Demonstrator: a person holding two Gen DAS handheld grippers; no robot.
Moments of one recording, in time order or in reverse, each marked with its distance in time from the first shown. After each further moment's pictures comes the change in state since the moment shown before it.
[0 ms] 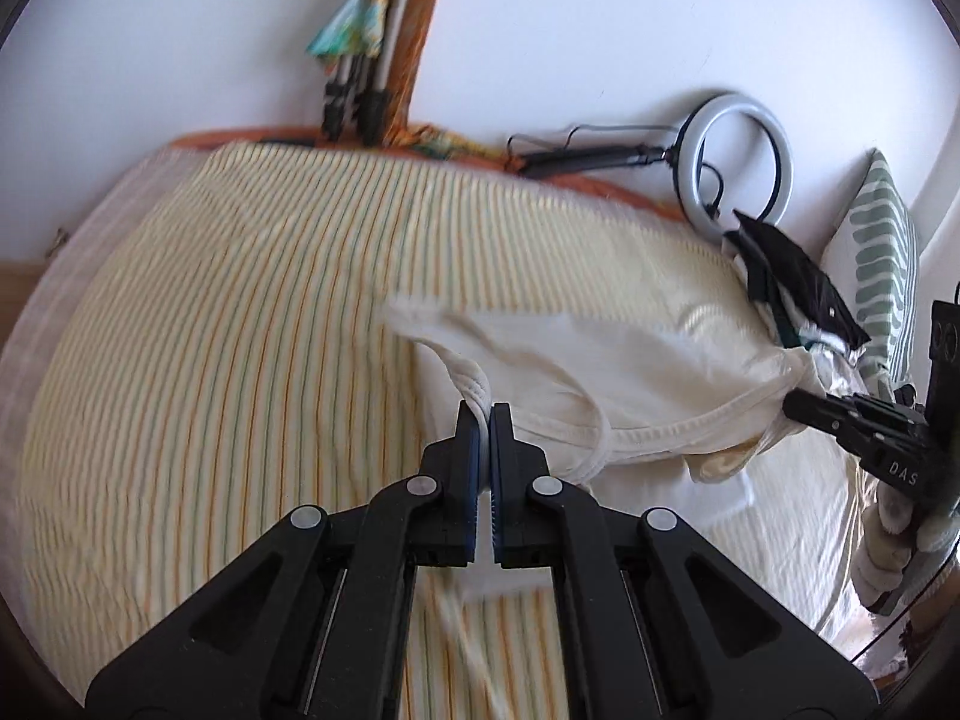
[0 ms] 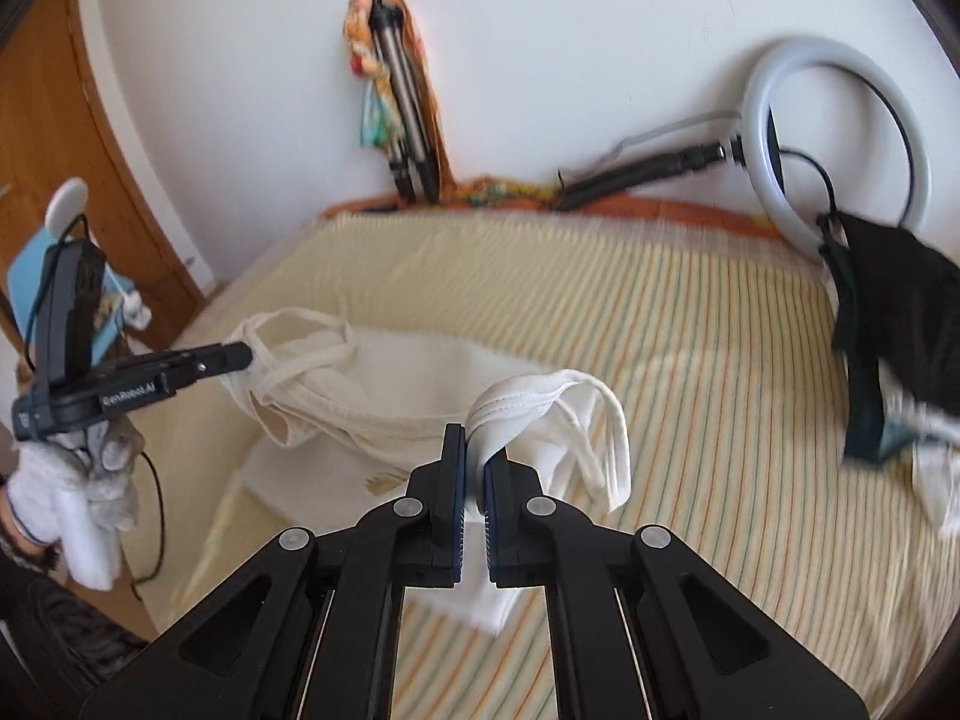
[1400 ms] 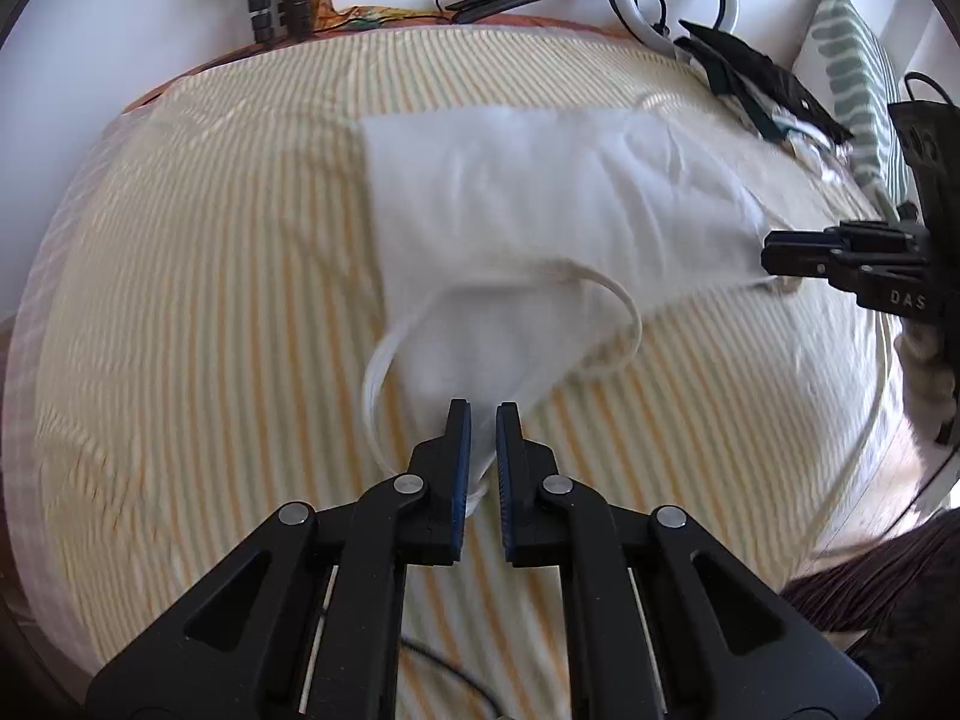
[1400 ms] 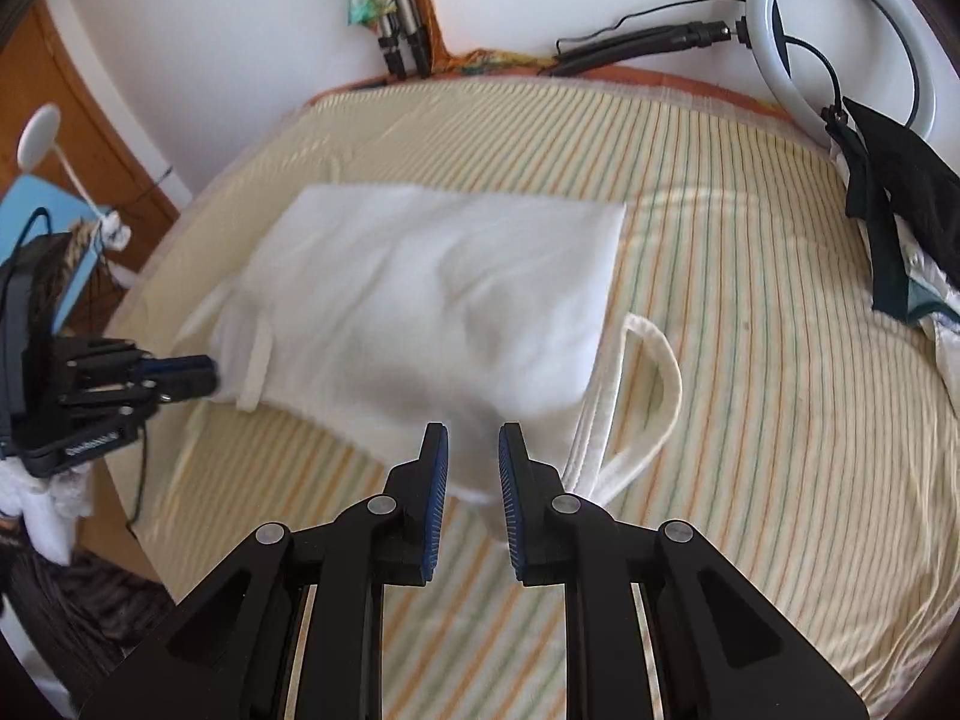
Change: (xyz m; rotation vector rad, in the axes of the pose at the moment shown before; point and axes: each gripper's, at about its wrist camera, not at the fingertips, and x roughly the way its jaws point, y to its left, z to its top) left arm -0.012 -0.005 -0.065 0.259 0.280 0.024; right arm 0.017 0.018 -0.050 -0.005 0.236 -0.034
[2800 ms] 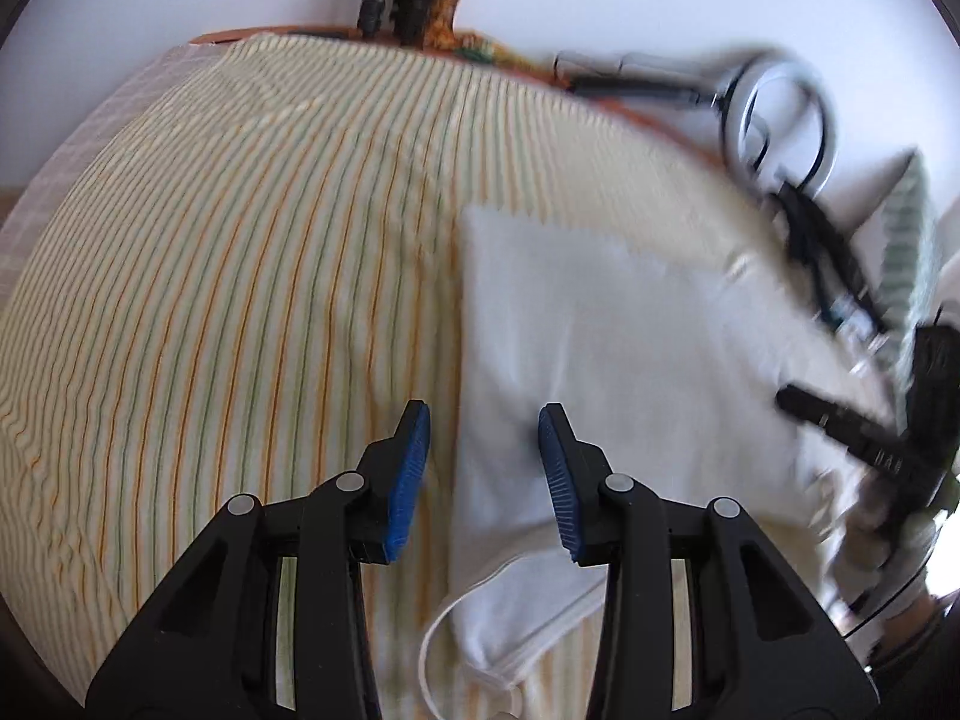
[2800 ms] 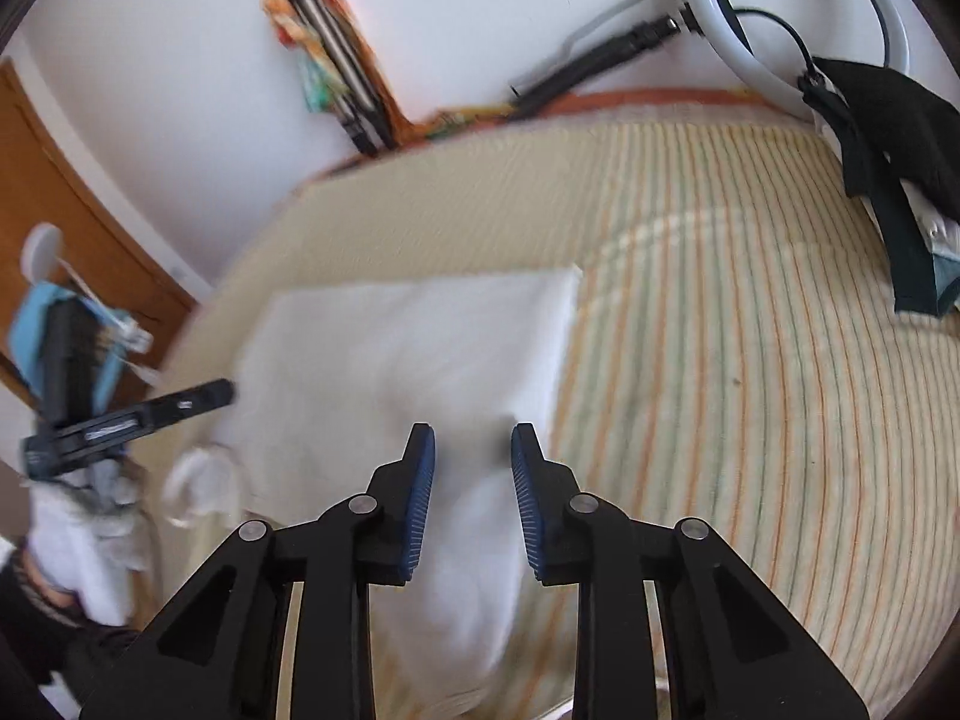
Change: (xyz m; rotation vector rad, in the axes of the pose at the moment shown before) left arm 0.040 0.044 0.055 -0.318 -0.105 -0.034; right arm 0.019 -0.054 0.025 0.222 -0.086 0.078
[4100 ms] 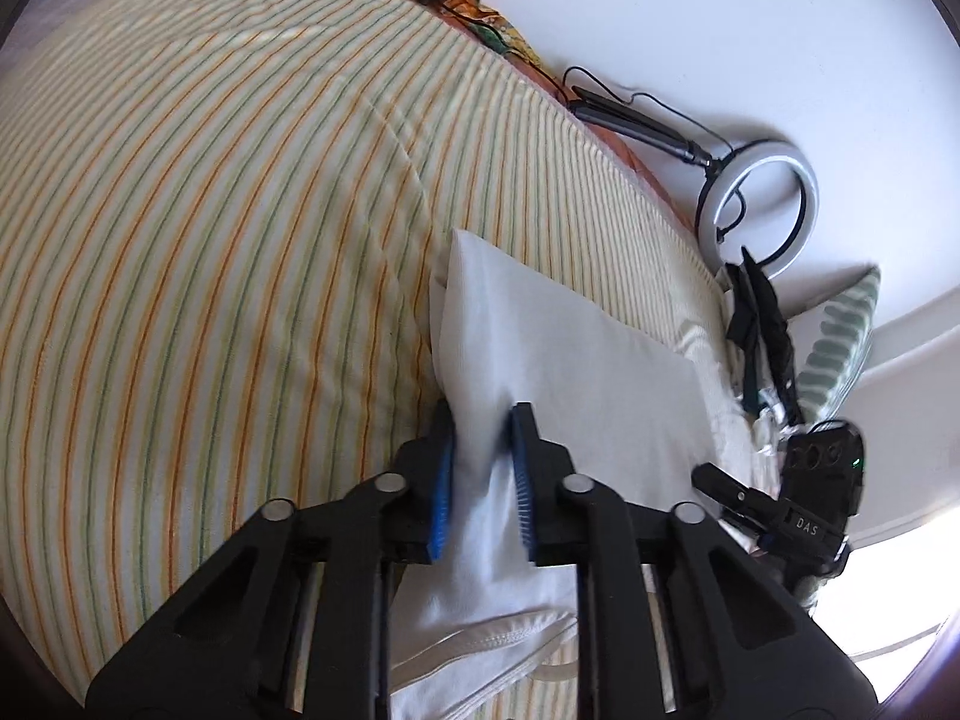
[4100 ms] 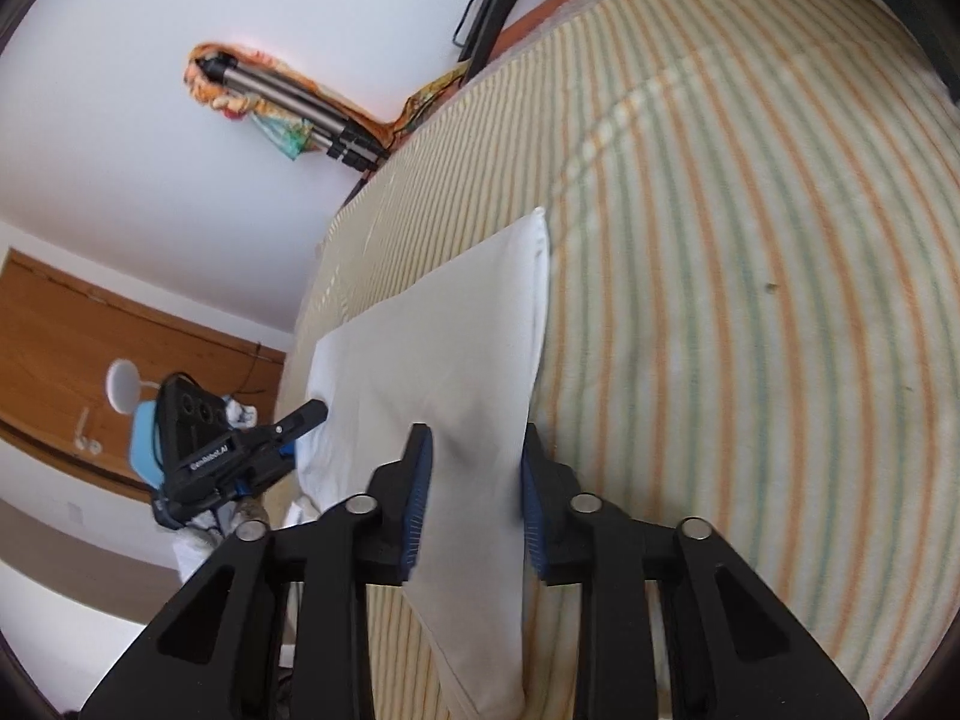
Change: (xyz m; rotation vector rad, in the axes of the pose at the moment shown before) left arm 0.028 0.028 0.031 -0.246 0.060 -0.268; right arm 0.018 -0.043 -0.007 0.313 0.054 0.334
